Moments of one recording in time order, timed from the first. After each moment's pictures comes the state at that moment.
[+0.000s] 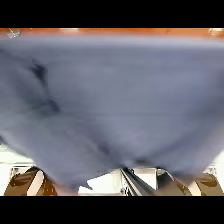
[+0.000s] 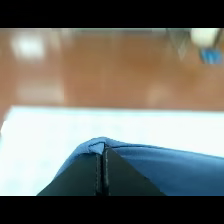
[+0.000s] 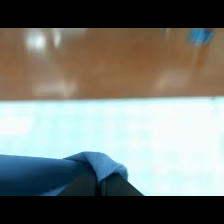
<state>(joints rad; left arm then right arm) 0.19 -0.60 1.59 1.32 -1.36 -1.52 -0.22 -0.58 1.62 -1.27 1.48 1.57</state>
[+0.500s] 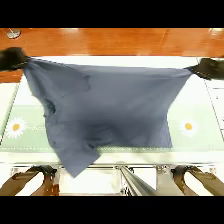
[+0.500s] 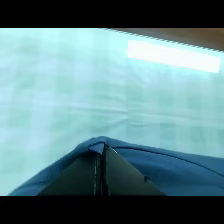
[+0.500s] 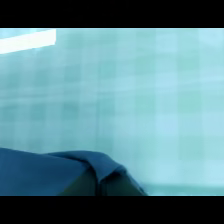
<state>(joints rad) 0.07 -1.04 1.23 1.24 -0.91 -1.56 -0.14 -1.05 1.21 -1.14 1.02 1.48</state>
